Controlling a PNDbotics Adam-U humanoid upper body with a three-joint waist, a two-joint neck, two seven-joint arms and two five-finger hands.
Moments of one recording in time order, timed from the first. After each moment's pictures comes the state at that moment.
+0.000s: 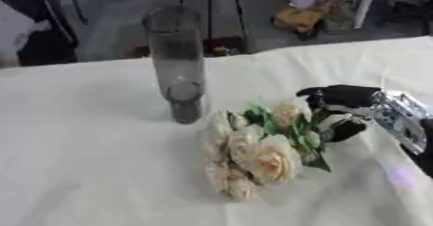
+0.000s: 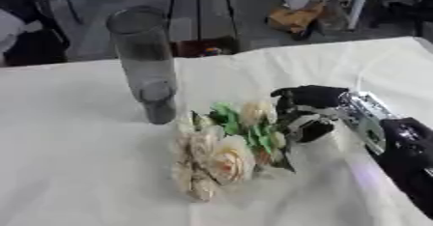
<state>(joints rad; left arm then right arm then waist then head) -0.39 0.11 0.00 -1.99 -0.03 -0.38 0.19 -0.69 -0.82 0.24 -1.09 0.77 -0.63 0.30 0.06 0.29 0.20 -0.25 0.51</state>
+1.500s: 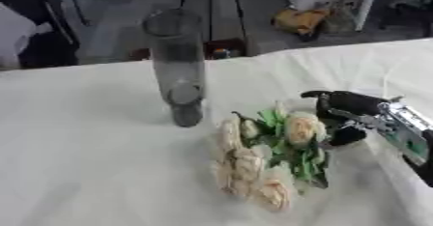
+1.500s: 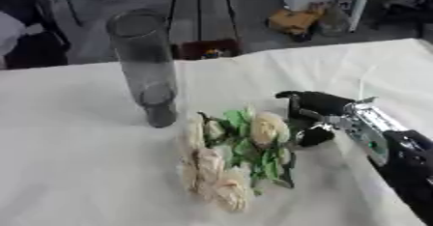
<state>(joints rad) -0.40 0.11 0.00 -1.99 -0.02 -0.37 0.19 -0.66 -0.82 0.23 -1.06 0.73 -0.60 0.14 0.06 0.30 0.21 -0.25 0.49</state>
